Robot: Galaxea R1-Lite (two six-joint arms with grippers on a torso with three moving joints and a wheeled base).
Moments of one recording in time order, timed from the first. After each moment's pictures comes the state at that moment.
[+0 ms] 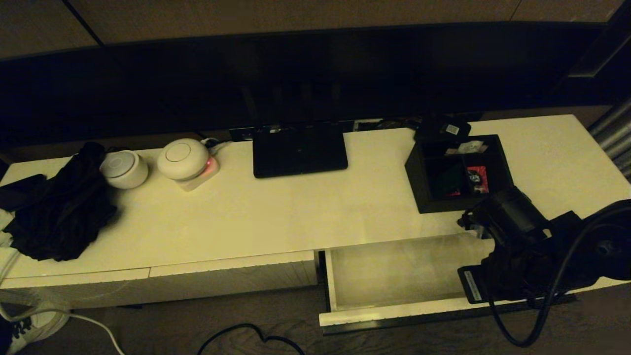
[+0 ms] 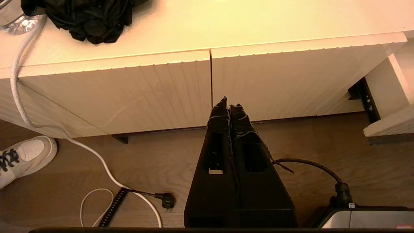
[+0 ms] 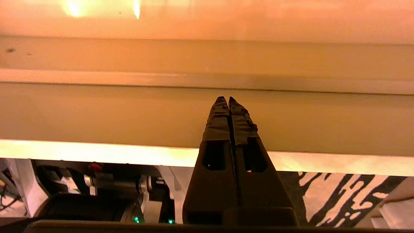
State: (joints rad) left arm 0.00 0.00 0.00 0.00 0.00 0.00; right arm 0.39 1.72 -0.95 0.30 -0.15 0.30
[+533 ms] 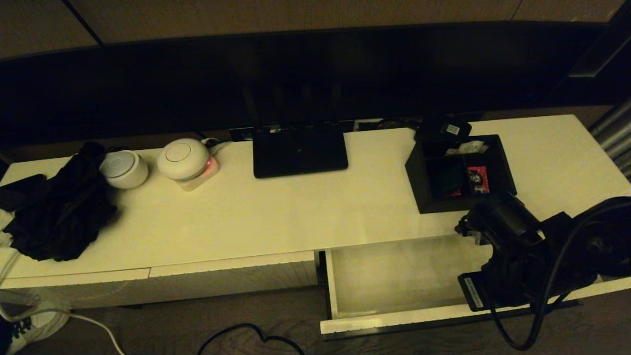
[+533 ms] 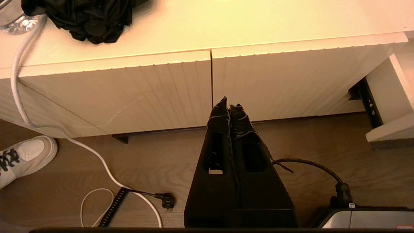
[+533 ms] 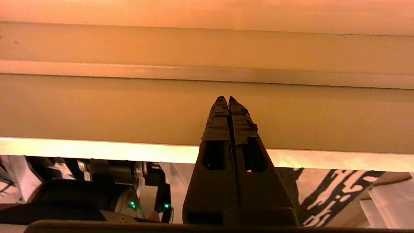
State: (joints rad) left arm 0.00 0.00 0.00 0.00 0.00 0.00; right arm 0.40 1.73 -0.94 0.40 -0.15 0.30
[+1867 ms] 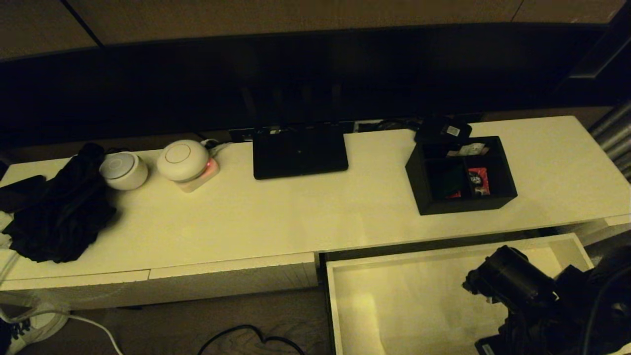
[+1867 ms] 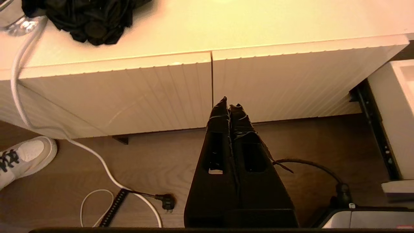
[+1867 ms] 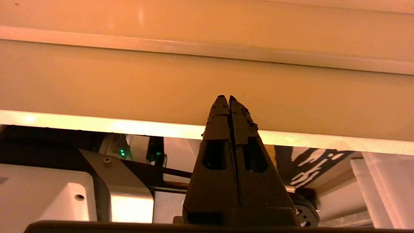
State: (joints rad) left arm 0.00 0.00 0.00 0.00 0.00 0.00; right arm 0.52 1.67 -0.69 0.42 -0.12 0.39
